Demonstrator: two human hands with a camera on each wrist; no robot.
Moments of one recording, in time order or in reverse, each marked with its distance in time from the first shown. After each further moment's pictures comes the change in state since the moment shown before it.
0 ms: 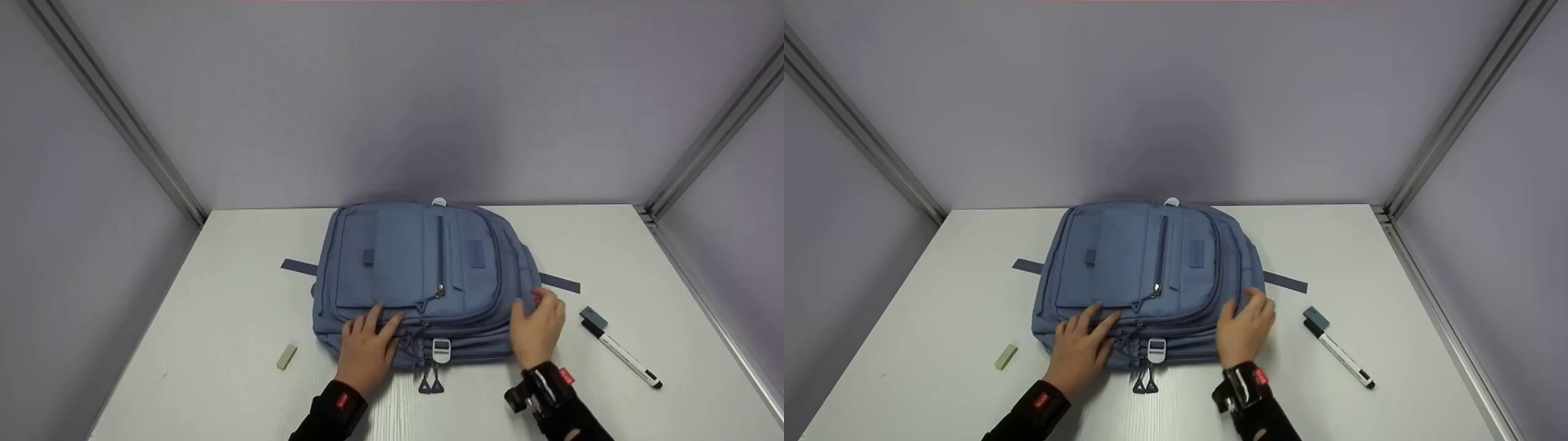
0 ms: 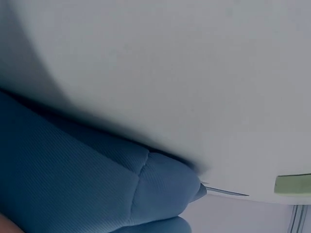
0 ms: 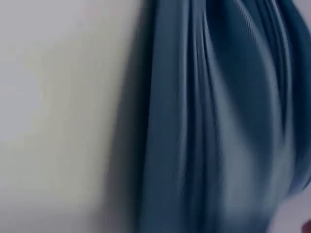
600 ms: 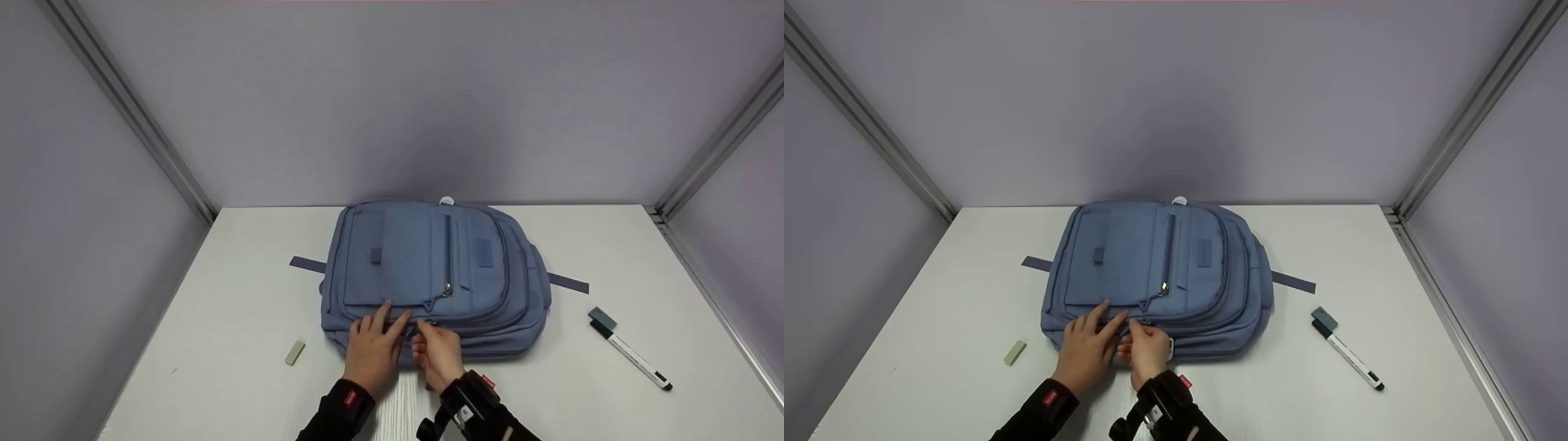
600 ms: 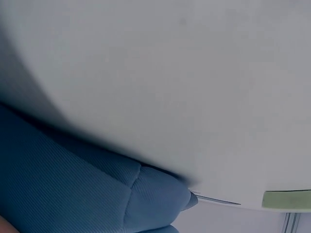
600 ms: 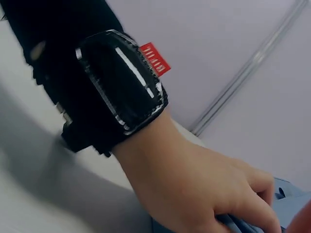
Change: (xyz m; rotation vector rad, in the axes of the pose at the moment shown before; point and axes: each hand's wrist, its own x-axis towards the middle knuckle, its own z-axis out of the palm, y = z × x) left_hand 0.003 0.006 0.004 -0.013 -0.062 -0.046; right_hand -0.085 -0.078 0.071 0.789 -0.588 0.684
